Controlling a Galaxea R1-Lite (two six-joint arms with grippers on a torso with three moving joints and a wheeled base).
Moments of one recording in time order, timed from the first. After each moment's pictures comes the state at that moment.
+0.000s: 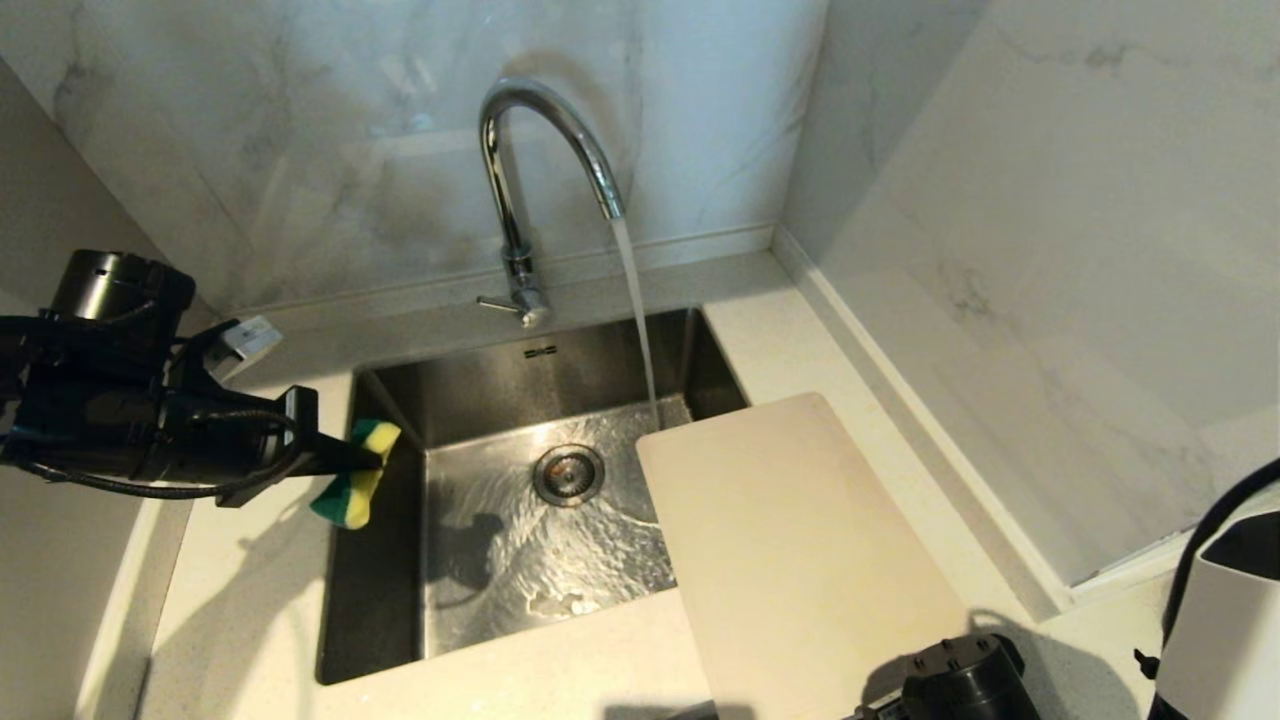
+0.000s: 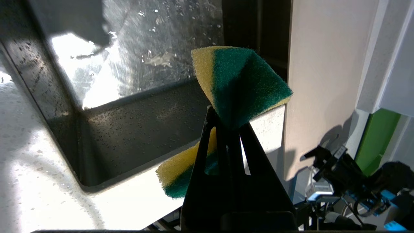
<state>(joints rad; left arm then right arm) -0.17 1.63 -1.14 0.24 -0.41 -0.46 0.48 1.91 -0.12 -0.89 -0.10 -1.50</state>
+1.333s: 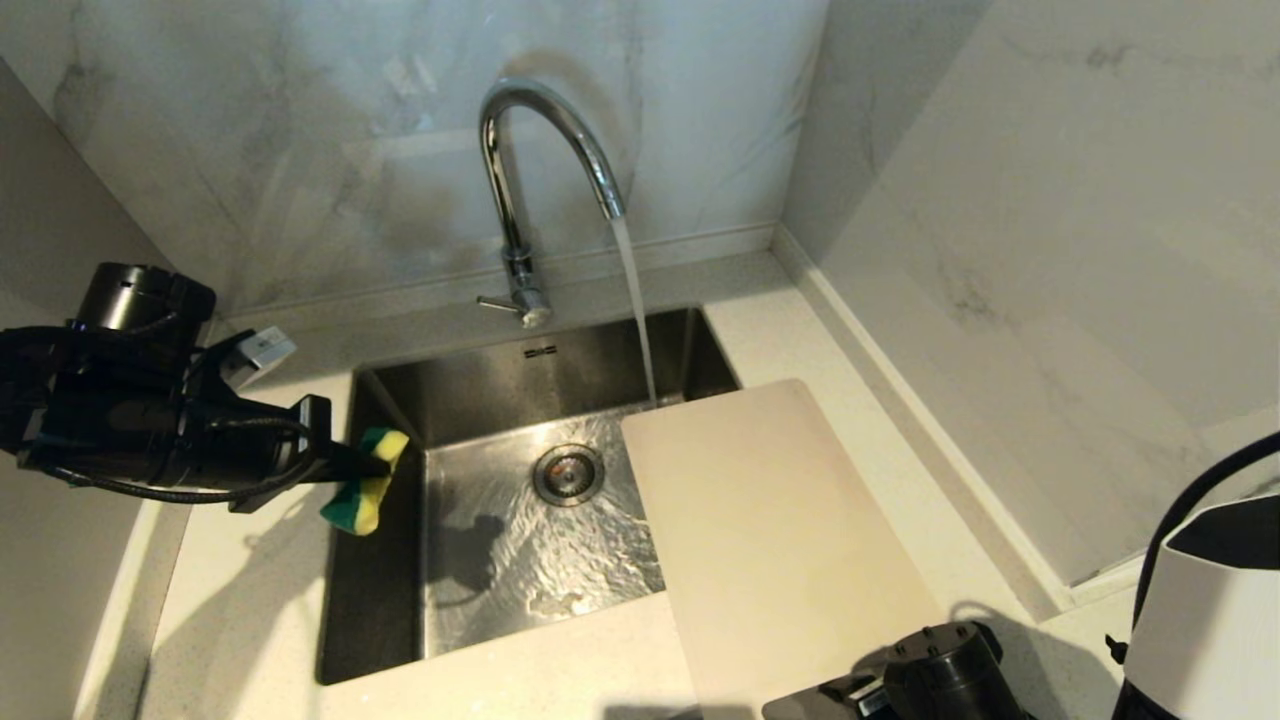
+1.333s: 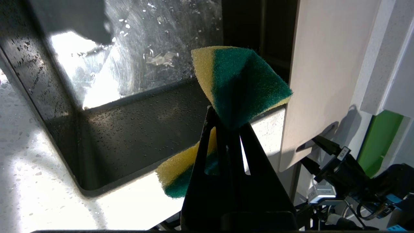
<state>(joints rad) -0.17 1.66 -1.14 0.22 -0.41 -0.46 0.49 1.93 -0.16 -0.89 -0.08 -1.51</state>
